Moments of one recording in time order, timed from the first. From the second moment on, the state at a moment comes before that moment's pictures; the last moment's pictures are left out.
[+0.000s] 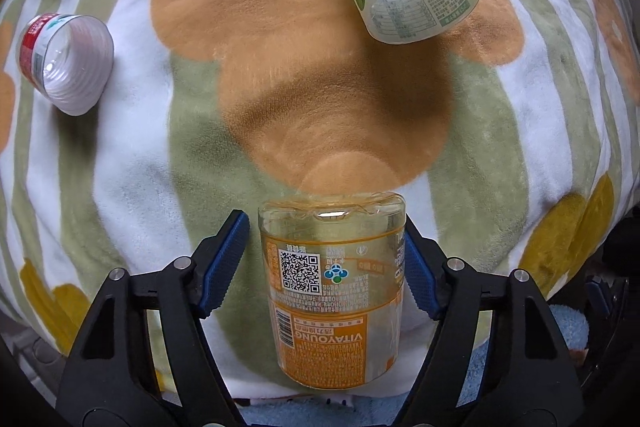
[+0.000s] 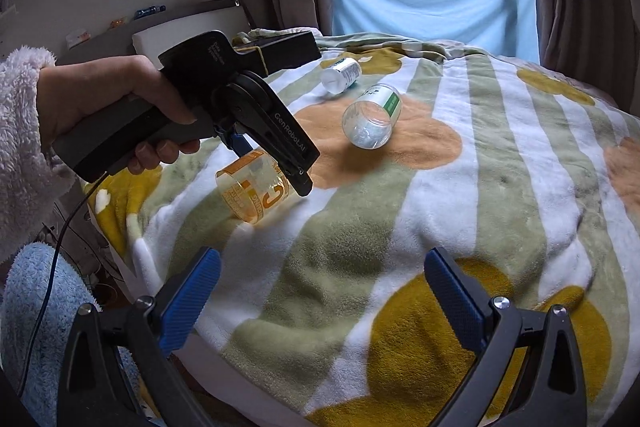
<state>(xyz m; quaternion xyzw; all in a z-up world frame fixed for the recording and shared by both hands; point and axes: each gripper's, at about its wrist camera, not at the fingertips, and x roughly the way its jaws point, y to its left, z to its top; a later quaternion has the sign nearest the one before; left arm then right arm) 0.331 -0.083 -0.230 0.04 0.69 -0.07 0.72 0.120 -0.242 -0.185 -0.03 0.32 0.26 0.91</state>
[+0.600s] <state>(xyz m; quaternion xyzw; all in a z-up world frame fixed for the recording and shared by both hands) 0.323 -0.061 -0.173 -0.05 0.52 -0.06 0.85 0.115 -0.251 -0.181 -0.02 0.31 0.24 0.92</state>
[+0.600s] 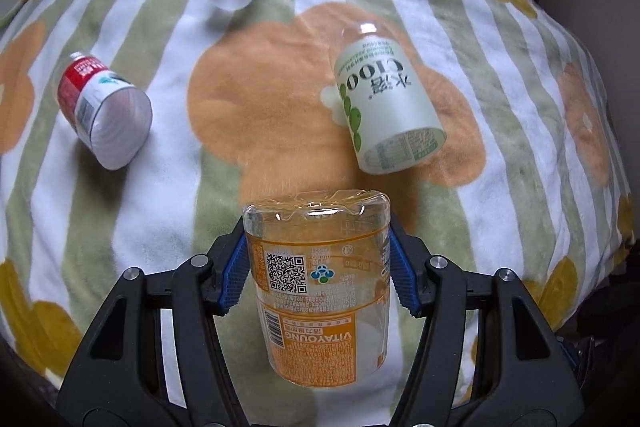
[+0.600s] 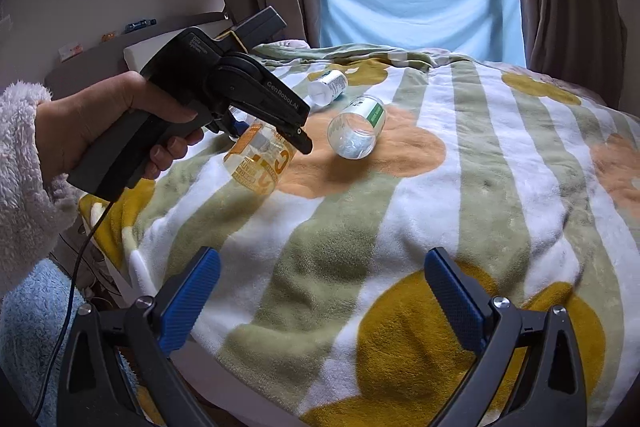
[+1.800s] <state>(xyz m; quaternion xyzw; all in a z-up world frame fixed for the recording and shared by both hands) 0.253 -0.071 -0.200 -0.02 0.37 -0.07 0.93 0.117 -0.259 -0.181 0.00 0.30 0.24 0.92</state>
